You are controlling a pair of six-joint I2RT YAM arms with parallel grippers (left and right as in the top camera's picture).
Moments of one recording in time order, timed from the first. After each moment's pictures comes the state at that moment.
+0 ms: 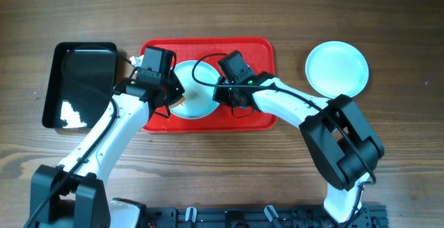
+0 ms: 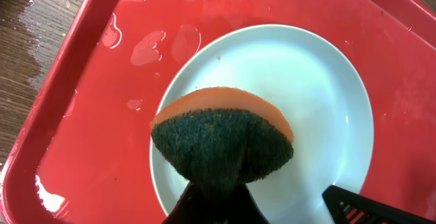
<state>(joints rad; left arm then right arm) -0.27 1.51 0.97 -0.58 -0.08 -0.75 0.63 1.98 1.18 -0.32 -0.16 0.91</state>
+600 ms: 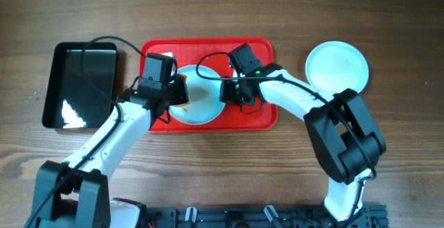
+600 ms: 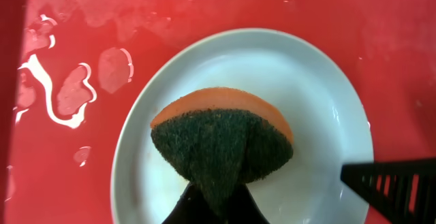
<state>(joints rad) -0.27 1.51 0.85 -0.34 0.04 -0.39 0.56 2.01 1.24 -0.45 -0.28 0.70</state>
